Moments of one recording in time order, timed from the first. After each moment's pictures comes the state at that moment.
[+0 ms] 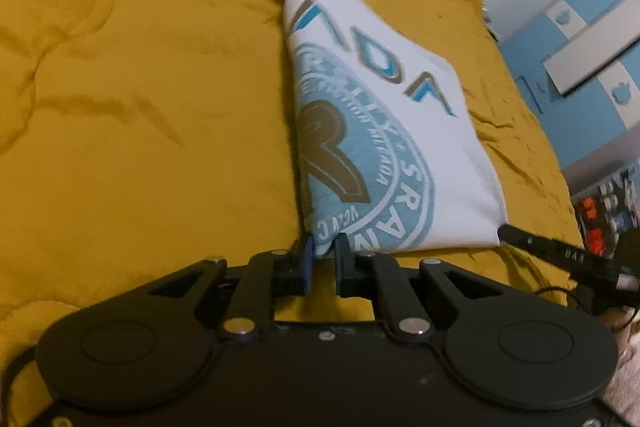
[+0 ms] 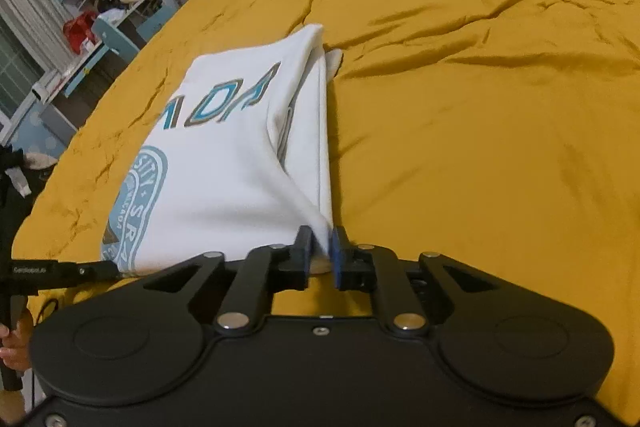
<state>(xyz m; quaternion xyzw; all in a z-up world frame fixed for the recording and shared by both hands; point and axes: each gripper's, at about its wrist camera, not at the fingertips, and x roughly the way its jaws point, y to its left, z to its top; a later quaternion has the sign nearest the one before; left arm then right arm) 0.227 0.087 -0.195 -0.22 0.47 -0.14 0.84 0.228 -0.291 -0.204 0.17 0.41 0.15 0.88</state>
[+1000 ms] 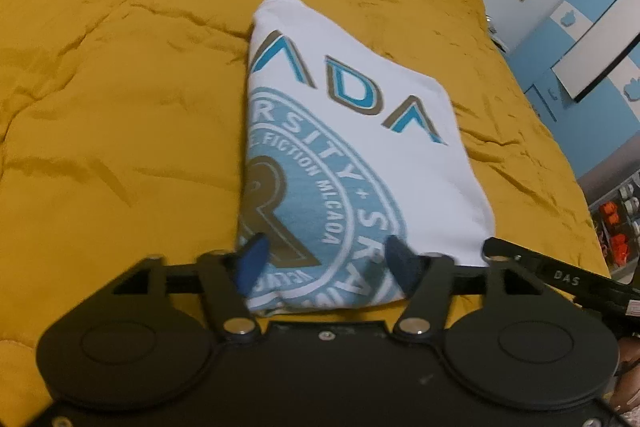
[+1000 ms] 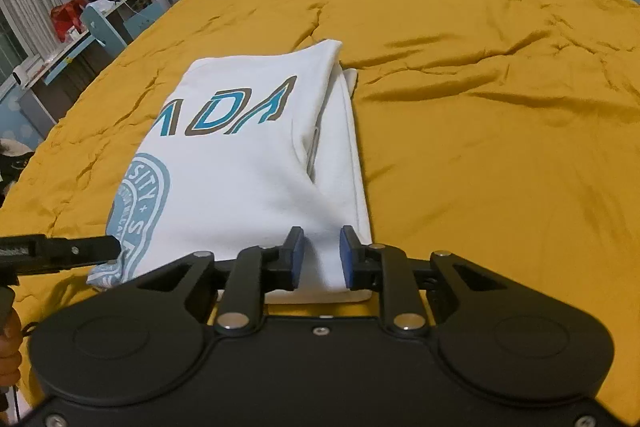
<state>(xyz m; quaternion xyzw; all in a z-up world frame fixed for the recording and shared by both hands) 0.245 0.047 -0.175 -0.20 0.44 -0.11 0.87 0.240 -0.246 -0.193 0.11 0.40 0.12 0.90</state>
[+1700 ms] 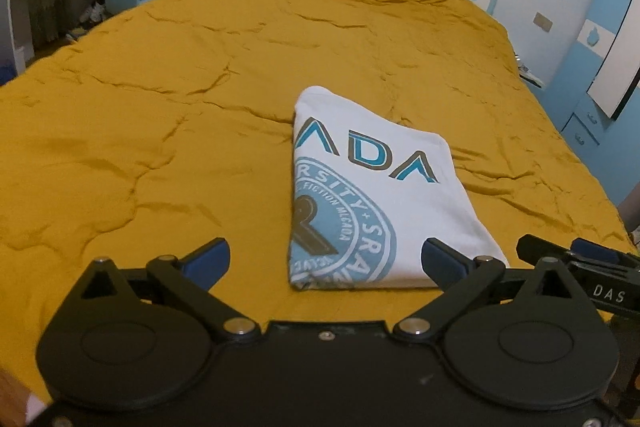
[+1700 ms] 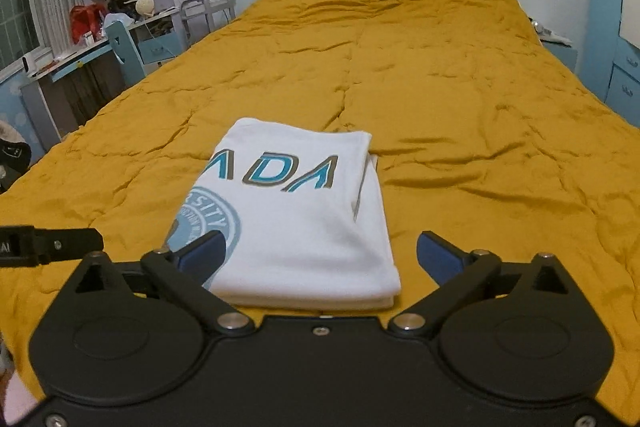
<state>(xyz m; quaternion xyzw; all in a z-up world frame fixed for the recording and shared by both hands) 0.145 0.031 -0.092 -0.12 0.36 -0.01 0.93 0.164 -0.204 -0.109 0.04 0.31 0.09 0.94</state>
